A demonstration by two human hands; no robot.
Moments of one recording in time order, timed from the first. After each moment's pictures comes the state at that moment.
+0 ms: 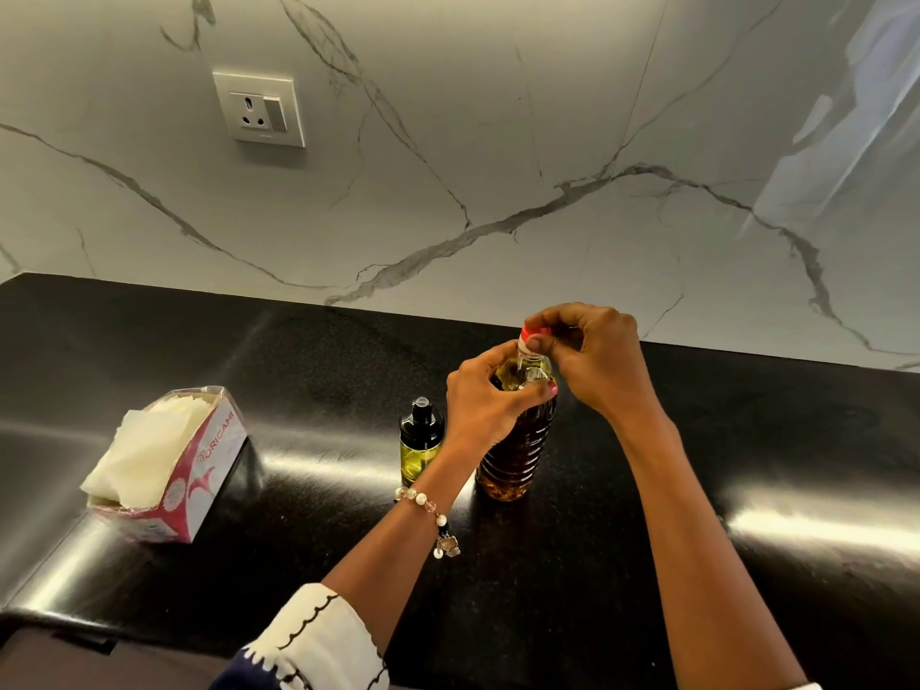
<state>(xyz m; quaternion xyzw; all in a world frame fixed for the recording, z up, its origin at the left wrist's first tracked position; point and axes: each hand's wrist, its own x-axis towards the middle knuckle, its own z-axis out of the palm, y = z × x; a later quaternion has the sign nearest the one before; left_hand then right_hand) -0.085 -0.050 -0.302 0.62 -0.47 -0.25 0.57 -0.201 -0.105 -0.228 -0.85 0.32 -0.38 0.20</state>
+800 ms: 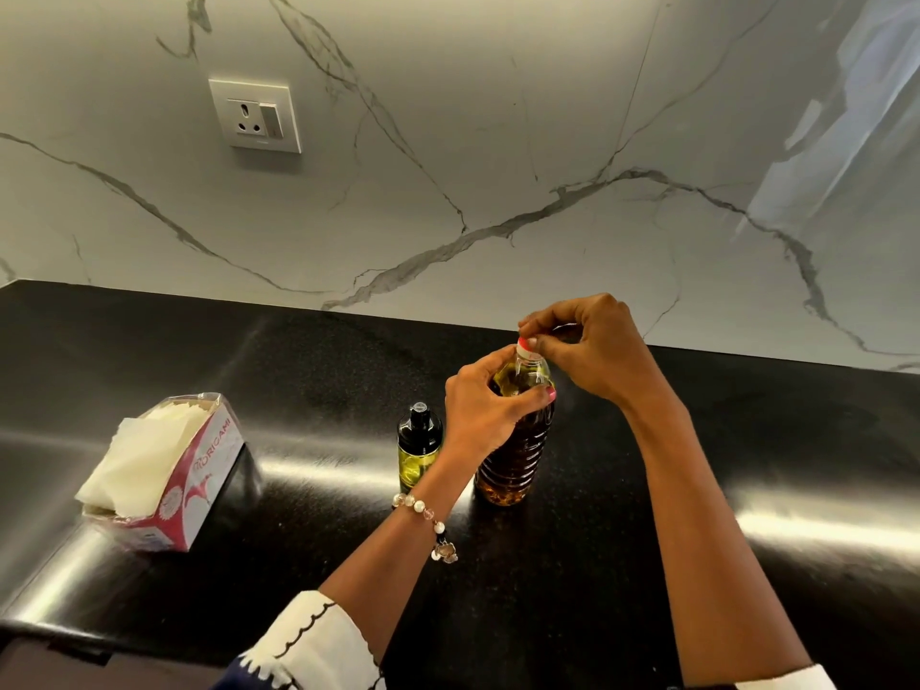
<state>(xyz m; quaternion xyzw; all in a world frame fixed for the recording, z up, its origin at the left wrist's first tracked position) -0.085 -0.050 -0.304 0.62 -0.47 -0.25 0.58 -0.201 -0.109 -0.211 -0.86 0.32 -0.32 0.24</state>
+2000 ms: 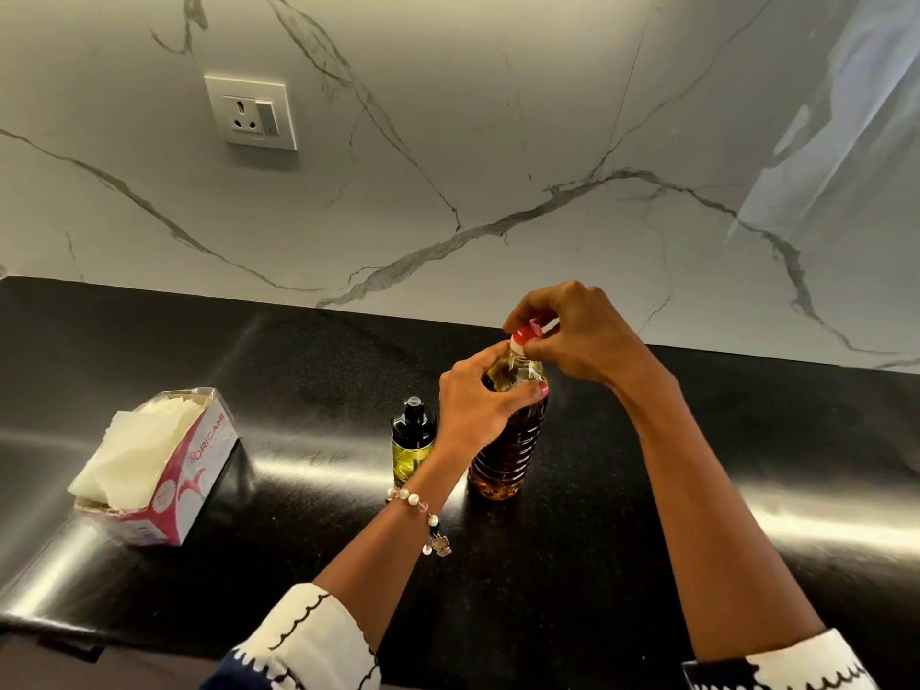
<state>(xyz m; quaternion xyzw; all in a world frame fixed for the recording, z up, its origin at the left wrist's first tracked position) -0.087 -0.046 -0.303 0.63 -0.48 -0.24 0.57 -0.195 -0.104 -0.193 -0.91 0.32 -0.21 0.17</state>
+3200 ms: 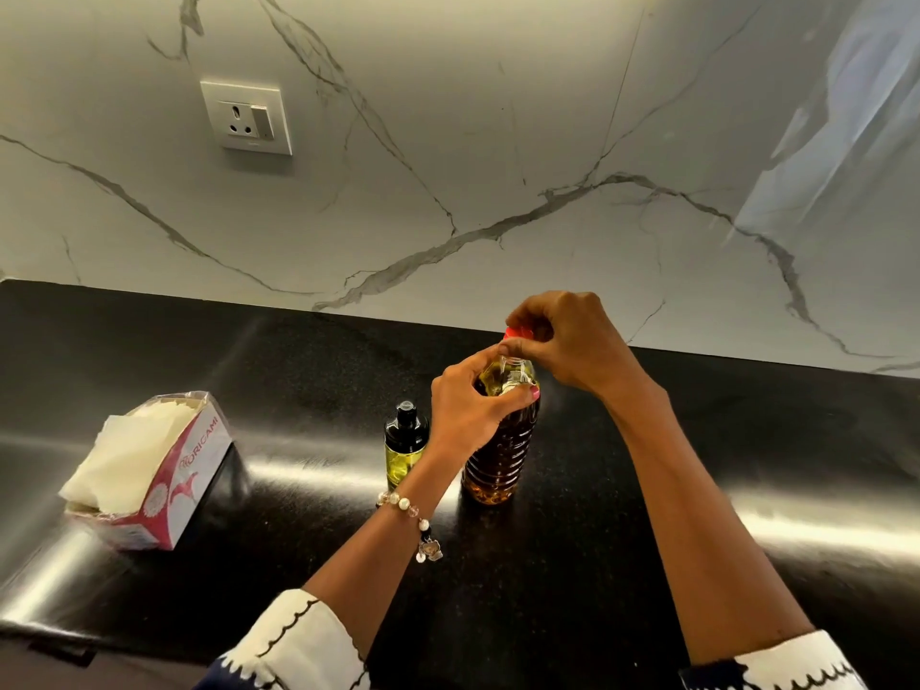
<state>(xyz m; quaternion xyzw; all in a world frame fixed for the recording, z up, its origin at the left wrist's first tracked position) -0.087 -0.048 -0.304 0.63 -0.47 -0.24 0.57 -0.199 -0.115 -0.205 -0.91 0.30 -0.25 0.11</state>
